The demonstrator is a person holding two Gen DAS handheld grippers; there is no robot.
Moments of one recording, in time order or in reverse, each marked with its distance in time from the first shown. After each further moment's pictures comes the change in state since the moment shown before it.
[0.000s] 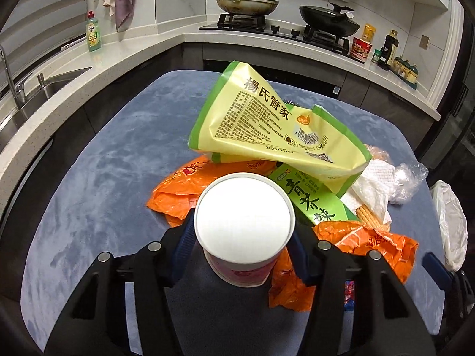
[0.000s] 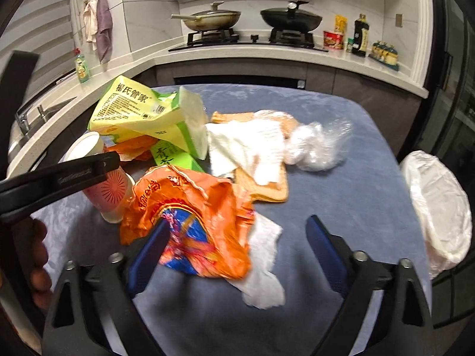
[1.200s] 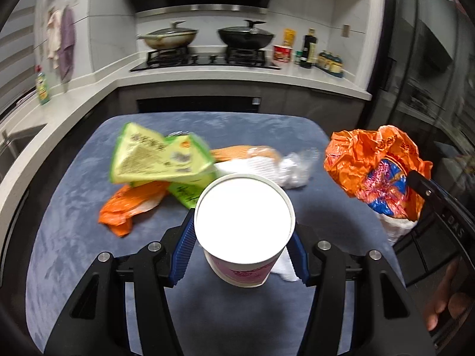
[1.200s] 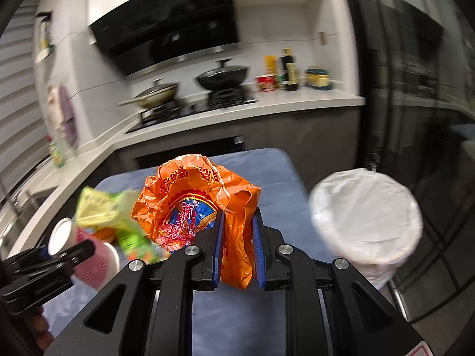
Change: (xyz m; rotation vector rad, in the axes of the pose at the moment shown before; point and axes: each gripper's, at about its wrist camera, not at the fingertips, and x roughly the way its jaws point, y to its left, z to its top) left arm -0.092 -0.099 -0.020 0.246 -0.109 -0.235; right arm -0.118 -0.126 0.004 0.263 -0.286 -0.135
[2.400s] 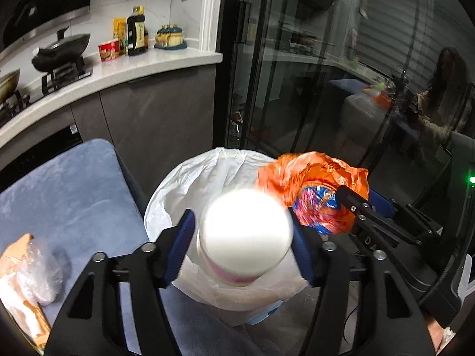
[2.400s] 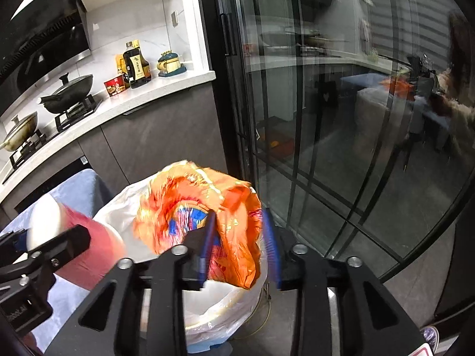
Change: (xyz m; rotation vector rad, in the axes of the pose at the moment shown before) left arm 0.153 -0.282 0.044 0.362 0.087 -0.481; right arm 0.067 -0.251 0.006 0.253 0.053 -0.476
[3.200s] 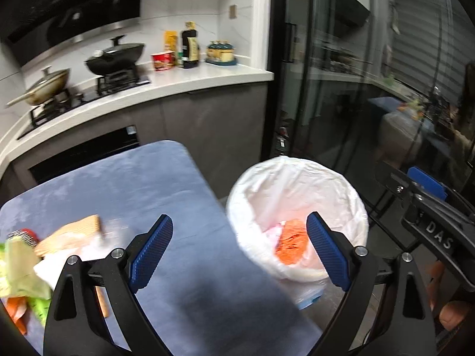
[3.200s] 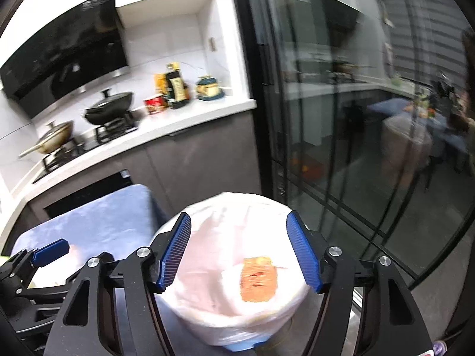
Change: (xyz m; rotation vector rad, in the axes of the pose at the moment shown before) left arm -0.074 0.045 -0.020 -0.058 -0.092 0.214; right arm -0.070 0.058 0.004 -0.061 -0.121 0.155
